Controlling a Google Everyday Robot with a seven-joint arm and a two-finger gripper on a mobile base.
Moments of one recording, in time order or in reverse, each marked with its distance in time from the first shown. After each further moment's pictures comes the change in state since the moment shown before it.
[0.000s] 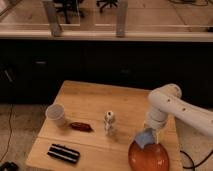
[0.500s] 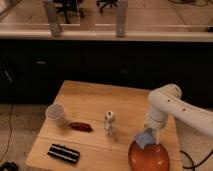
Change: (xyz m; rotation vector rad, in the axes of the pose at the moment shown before) arm -0.001 0.001 0.000 -0.001 0.003 -0.003
